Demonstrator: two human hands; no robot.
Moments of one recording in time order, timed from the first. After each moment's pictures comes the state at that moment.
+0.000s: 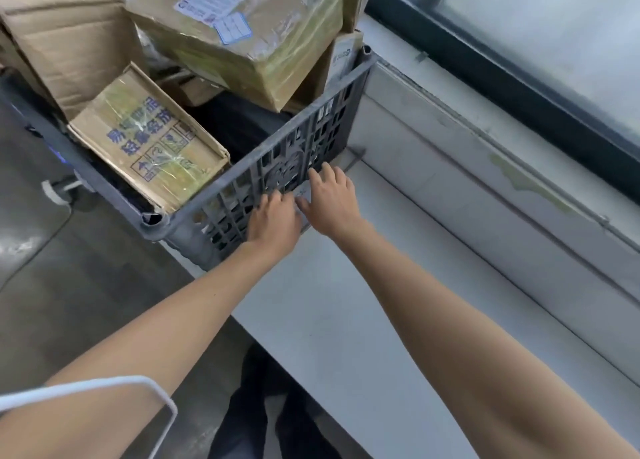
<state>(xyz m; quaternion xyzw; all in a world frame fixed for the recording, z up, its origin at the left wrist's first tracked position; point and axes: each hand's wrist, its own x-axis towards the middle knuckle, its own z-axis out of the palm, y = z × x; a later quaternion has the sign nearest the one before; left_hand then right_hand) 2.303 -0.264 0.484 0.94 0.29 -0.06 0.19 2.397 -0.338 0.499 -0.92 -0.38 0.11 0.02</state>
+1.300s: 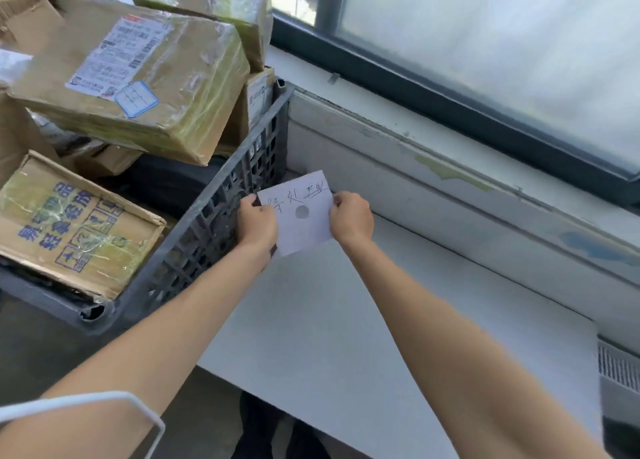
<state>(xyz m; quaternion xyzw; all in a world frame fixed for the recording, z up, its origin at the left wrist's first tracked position) 2.385 -0.278 0.506 0.63 0.45 0.05 0.63 2.453 -0.411 0.513 -0.97 -0.01 0.11 0.24</state>
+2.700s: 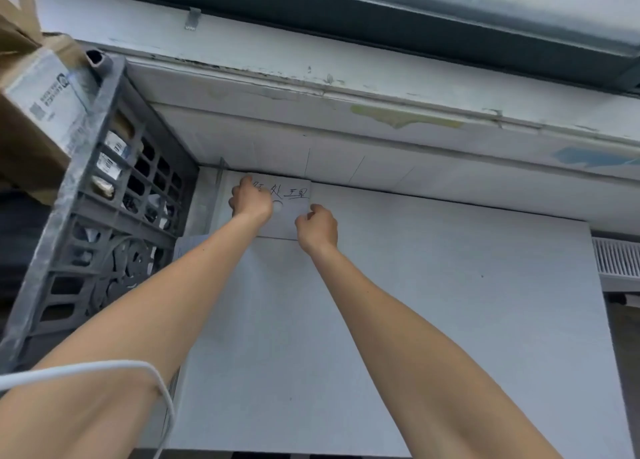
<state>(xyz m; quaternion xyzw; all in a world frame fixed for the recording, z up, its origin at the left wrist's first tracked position) 2.543 -0.336 0.381 0.84 0.31 -0.18 0.42 2.496 -0.453 0.390 -0.83 0.25 0.22 0.44</state>
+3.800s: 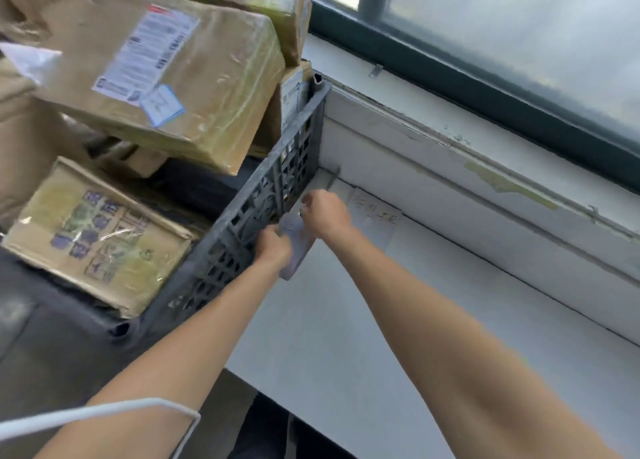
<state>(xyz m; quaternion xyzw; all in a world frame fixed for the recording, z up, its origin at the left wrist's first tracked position) 2.380 -0.248 0.448 0.70 0.48 -0.08 0.52 2.471 -0.316 0.477 -0.94 -0.19 0.23 0.18</state>
